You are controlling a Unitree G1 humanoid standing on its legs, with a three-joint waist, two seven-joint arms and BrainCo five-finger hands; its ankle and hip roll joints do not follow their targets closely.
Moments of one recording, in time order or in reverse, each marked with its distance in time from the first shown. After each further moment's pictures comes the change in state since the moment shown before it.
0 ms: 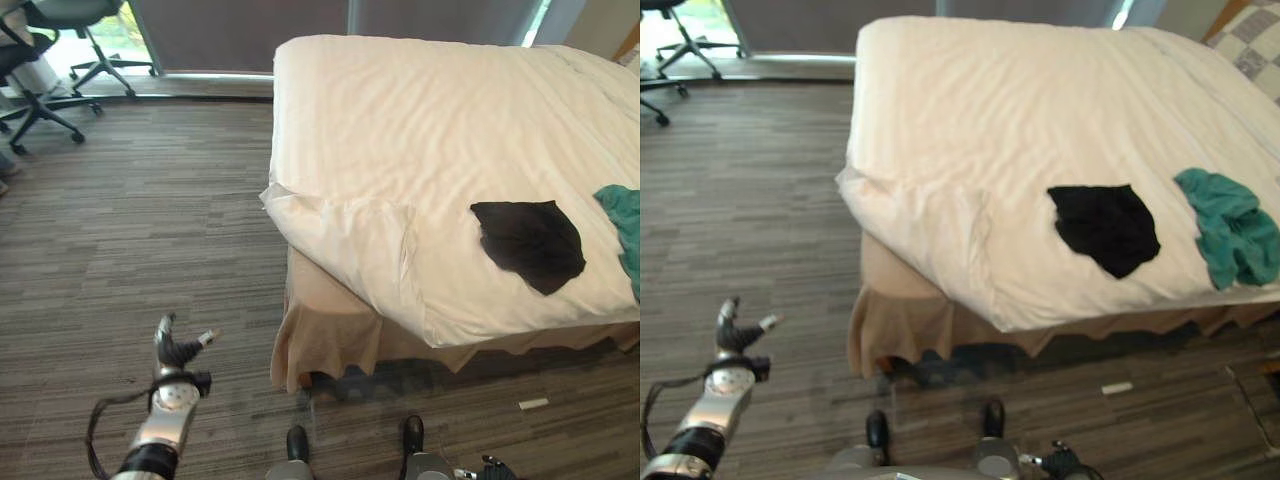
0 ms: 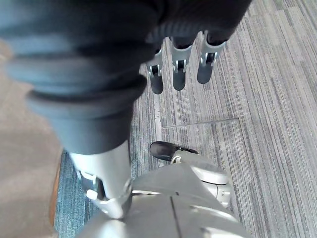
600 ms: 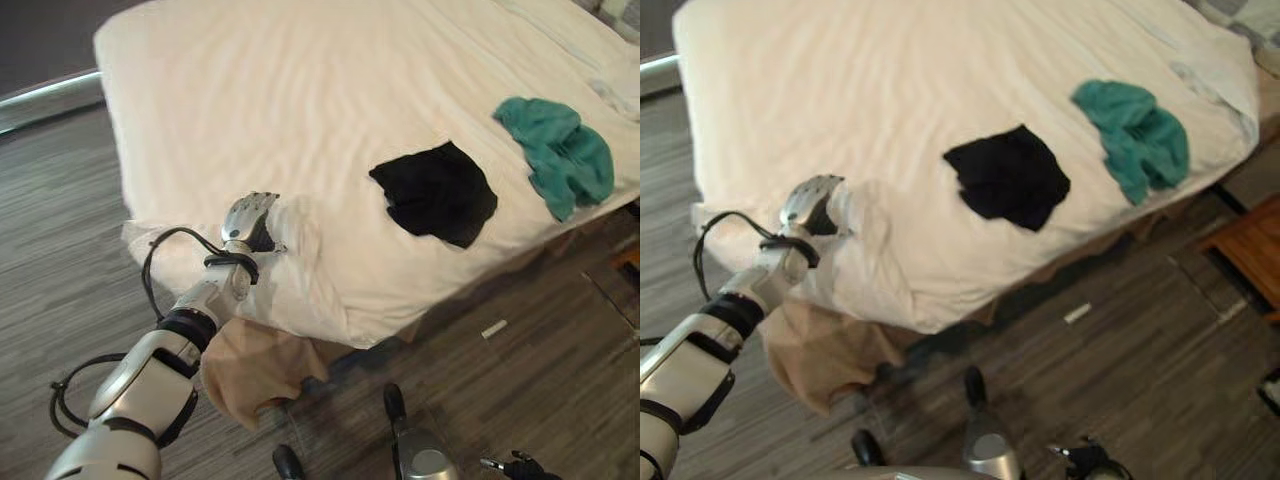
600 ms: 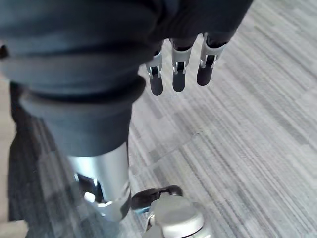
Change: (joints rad) left arm -0.673 0.017 -0.613 0.202 0.618 0.107 -0.012; right arm -0.043 -0.084 -0.094 0.028 0.088 -0.002 -0.014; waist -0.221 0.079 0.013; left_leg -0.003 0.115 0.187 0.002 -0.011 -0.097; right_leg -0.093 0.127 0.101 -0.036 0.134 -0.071
